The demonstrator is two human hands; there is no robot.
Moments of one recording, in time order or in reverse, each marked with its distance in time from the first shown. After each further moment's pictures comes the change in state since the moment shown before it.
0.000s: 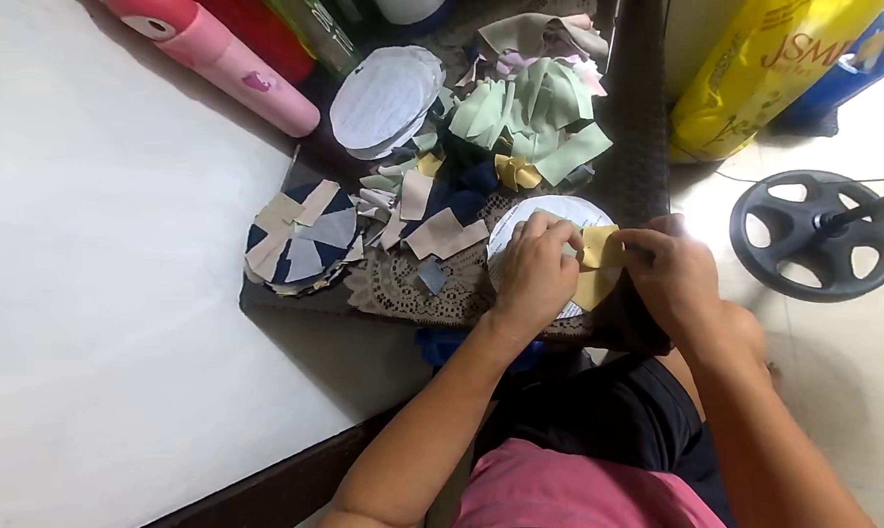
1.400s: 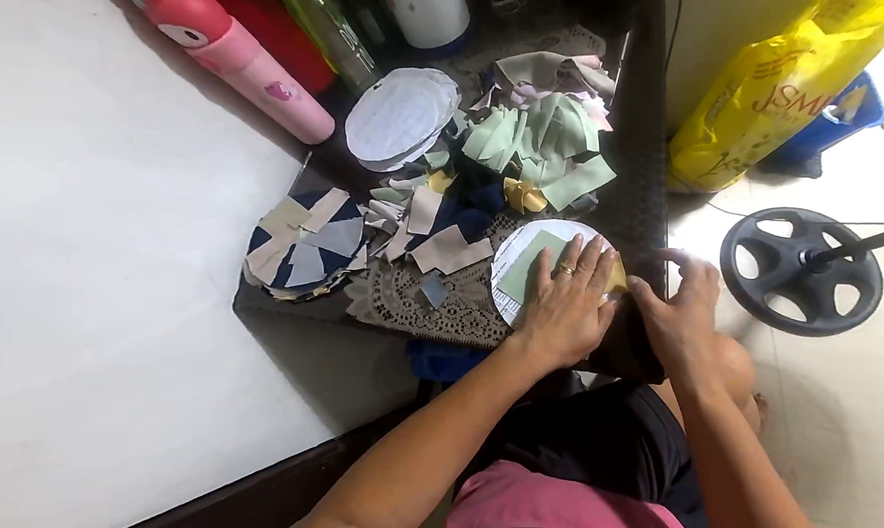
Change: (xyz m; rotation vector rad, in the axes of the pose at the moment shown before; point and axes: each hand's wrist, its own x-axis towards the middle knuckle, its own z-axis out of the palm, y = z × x) left_hand -0.004 -0.002 0.039 0.338 -0.225 0.228; right_hand -0.011 0.013 0.009 0.203 0.140 0.339
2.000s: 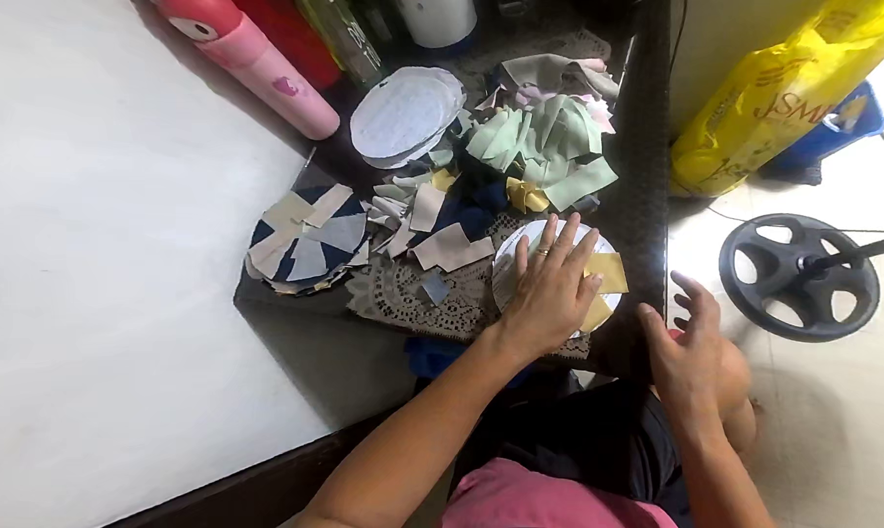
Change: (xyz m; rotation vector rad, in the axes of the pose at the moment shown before) left_hand -0.004 -0.014 -0.027 -0.199 0.195 -0.063; right_hand -0.036 0.012 -0.007 0.107 0.051 -0.099
